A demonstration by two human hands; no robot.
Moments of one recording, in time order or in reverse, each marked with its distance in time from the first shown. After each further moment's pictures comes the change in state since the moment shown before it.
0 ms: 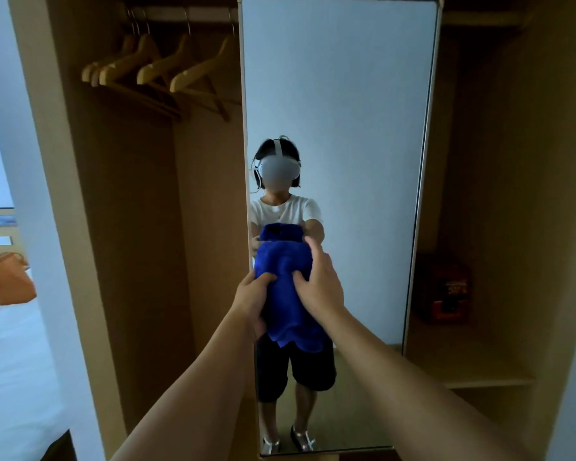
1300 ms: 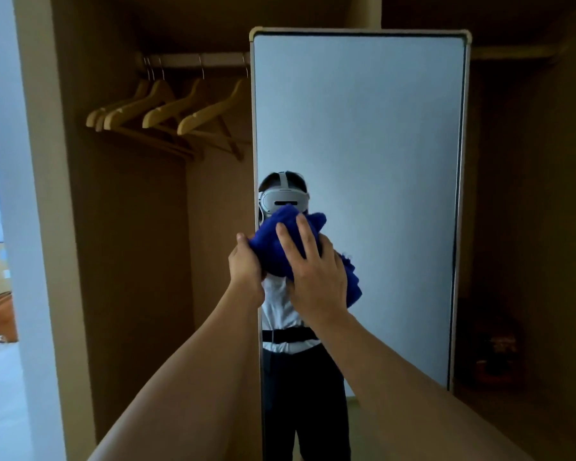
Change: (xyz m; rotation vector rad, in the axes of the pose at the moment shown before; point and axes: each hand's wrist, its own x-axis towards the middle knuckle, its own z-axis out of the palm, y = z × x) left_hand 0.102 0.100 0.034 -0.085 0.229 0.306; right_hand 0.113 -0.020 0.029 -0.647 0.490 -0.618
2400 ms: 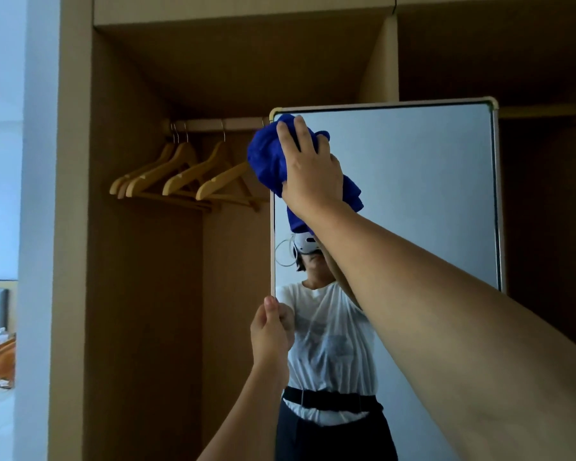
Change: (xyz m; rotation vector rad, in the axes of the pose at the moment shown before) left_hand 0.017 -0.009 0.013 0.113 0.008 0.175; right_hand 0.244 -0.002 -0.038 -0.021 0.024 -0.044
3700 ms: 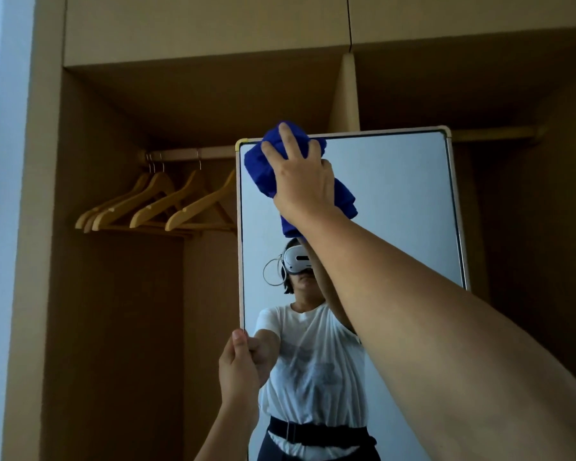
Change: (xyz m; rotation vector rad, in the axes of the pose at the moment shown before) left_hand 0.000 -0.003 0.006 0.092 0.119 0.120; right_hand 0.016 0.038 -0.025 -0.090 0.039 -0.023
